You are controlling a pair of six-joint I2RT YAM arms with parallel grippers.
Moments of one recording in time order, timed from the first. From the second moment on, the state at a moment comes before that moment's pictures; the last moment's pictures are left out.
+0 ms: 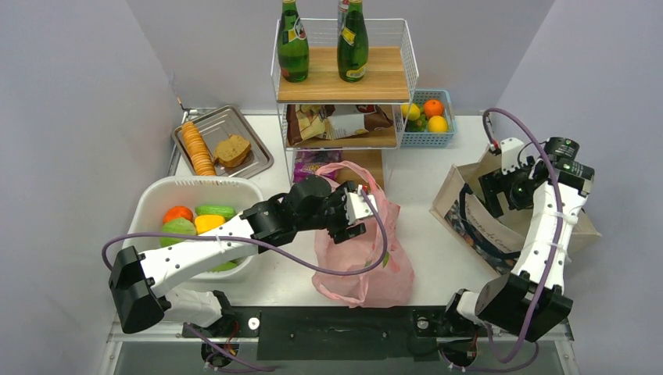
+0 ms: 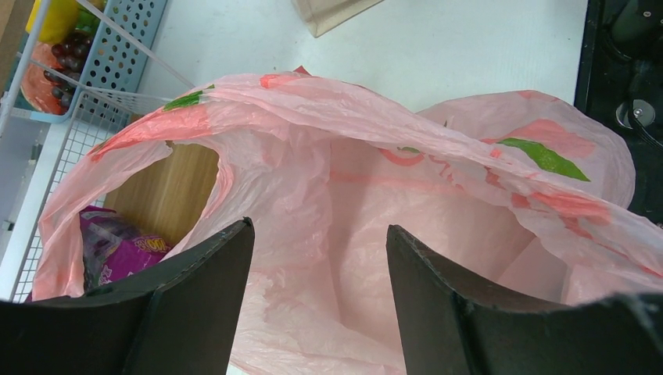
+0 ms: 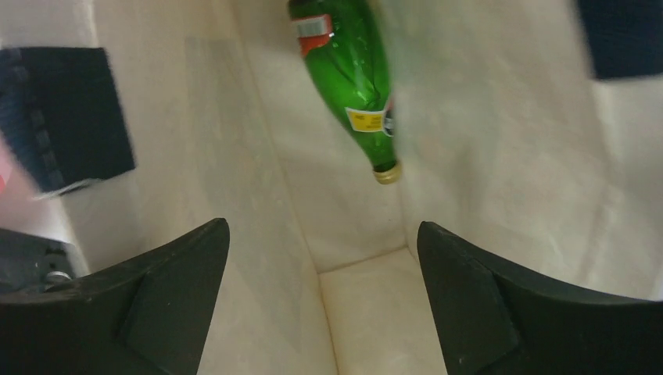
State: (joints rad) left arm -1.03 1.30 1.11 -0.27 0.15 0.35; right arm -0.48 1.25 1.47 -1.30 -0.28 -0.81
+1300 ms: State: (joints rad) left arm -0.98 1.34 1.18 -0.43 0.14 0.42; right arm -0.43 1.63 1.09 -0.54 -0.38 -1.00
